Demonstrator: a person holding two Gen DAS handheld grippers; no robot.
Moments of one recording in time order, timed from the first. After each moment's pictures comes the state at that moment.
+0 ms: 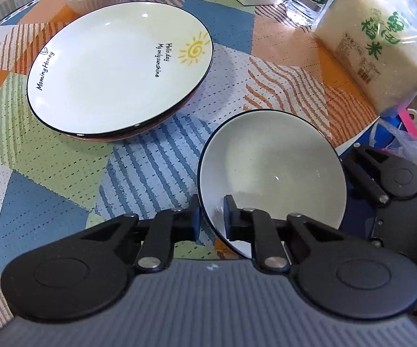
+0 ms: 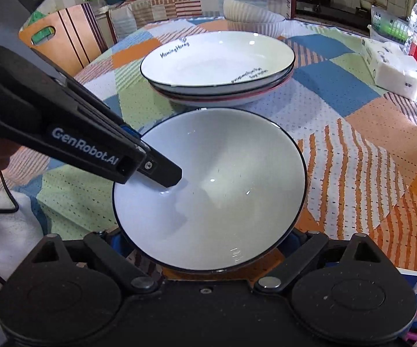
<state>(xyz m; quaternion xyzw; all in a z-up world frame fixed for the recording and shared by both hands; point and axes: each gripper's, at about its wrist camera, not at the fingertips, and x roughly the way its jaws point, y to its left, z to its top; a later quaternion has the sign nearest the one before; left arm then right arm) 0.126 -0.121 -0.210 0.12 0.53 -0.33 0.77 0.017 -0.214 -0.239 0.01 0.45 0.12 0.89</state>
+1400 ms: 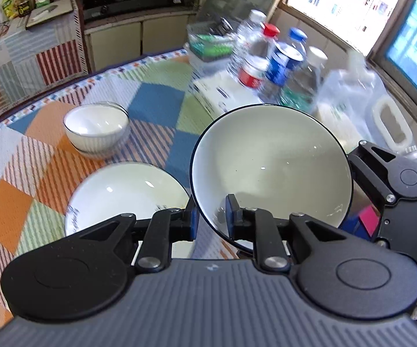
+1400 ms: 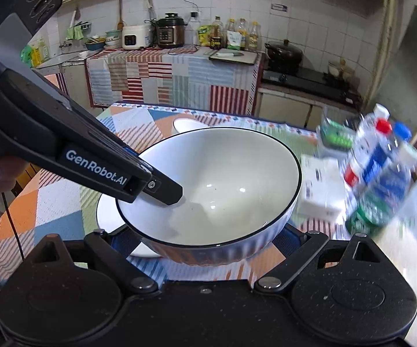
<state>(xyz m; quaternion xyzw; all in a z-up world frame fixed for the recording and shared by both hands) 0.207 -0.166 -0.046 0.09 0.45 -0.35 0.81 0.084 -0.263 -0.082 -0.05 0.36 0.07 0.93</state>
